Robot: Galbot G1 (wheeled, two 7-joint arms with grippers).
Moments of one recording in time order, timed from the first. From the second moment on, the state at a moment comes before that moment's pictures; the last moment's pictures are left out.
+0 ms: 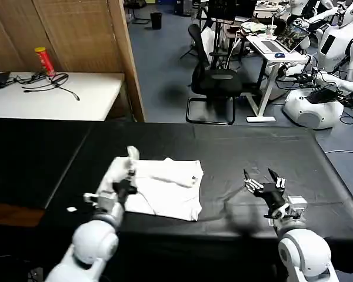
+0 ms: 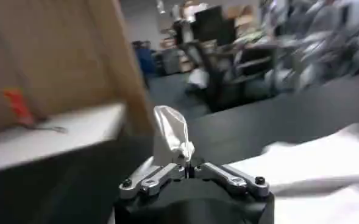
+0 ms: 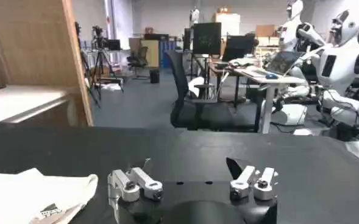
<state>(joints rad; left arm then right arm) 1.21 -1.24 -0.22 -2.04 -0.36 0.50 -0.22 -1.39 1.26 0.62 2.13 0.33 -0.47 0.08</state>
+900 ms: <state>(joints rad) 1.15 -1.46 -0.06 -1.86 -0.33 0.39 -0.15 -1.36 1.24 0.55 2.10 0.37 -0.47 0.05</state>
